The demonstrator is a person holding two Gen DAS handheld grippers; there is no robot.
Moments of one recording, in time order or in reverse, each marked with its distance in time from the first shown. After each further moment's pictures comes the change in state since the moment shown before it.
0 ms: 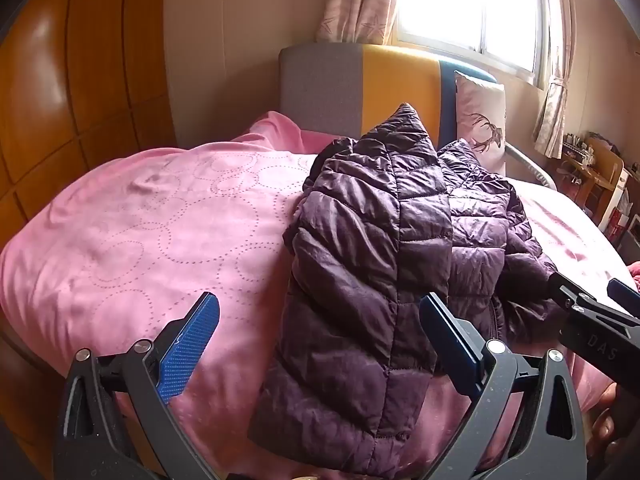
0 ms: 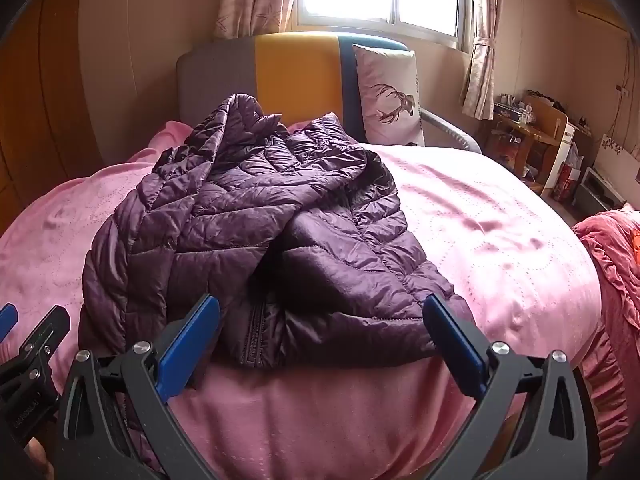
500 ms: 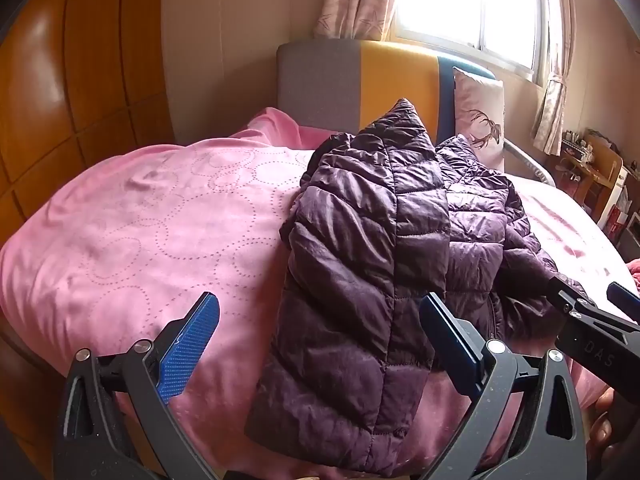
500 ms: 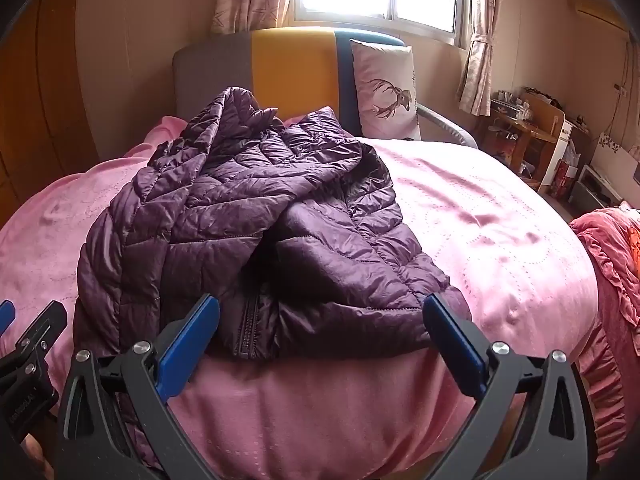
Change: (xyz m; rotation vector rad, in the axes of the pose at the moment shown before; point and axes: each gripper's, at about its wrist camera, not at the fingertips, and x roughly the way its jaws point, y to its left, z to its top) left arm 0.003 0.003 0.000 -0.006 0.023 -0.015; right arm -0.003 0.001 -0.007 -0.005 0.017 -0.022
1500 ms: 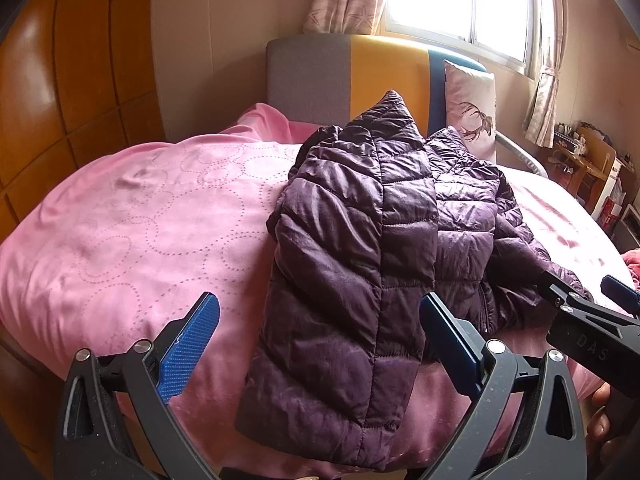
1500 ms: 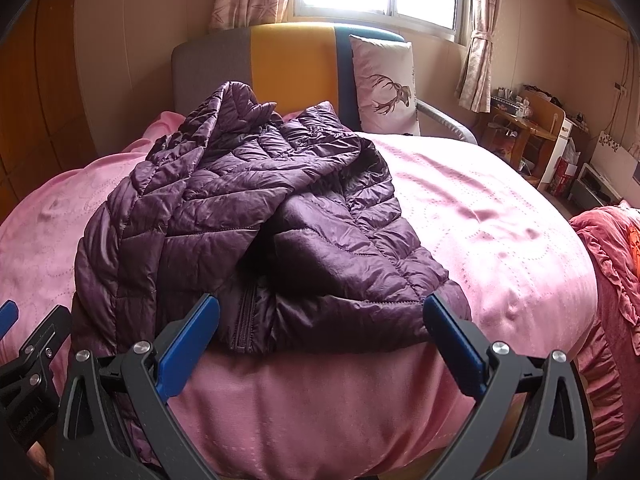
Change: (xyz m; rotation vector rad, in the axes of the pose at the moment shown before) left arm -0.001 -0.012 -0.008 0.024 0.013 -0.017; right arm 0.004 -0.004 -0.002 -0.001 0.017 -0.002
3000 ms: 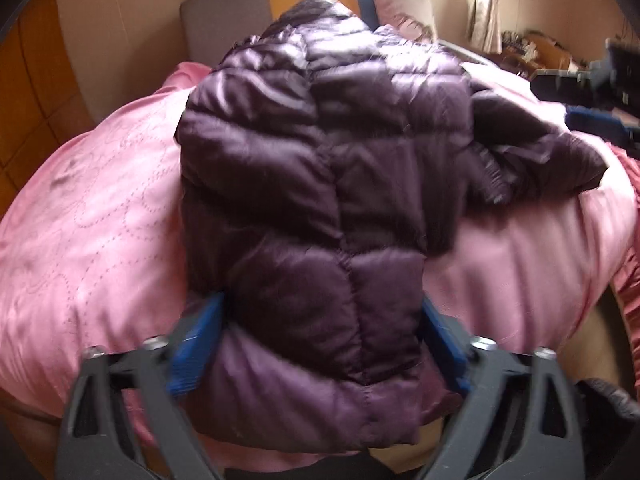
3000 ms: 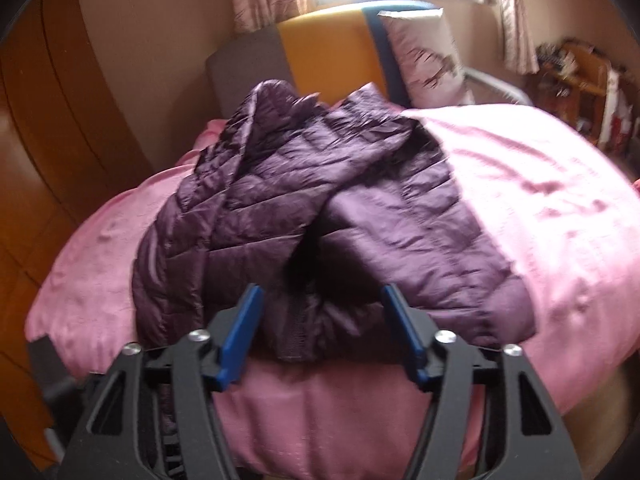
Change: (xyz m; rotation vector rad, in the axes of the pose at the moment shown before) left arm 0.065 -0.013 -0.057 0.254 0.213 -0.126; right arm 0.024 -0.018 0.014 0.108 0.086 0.331
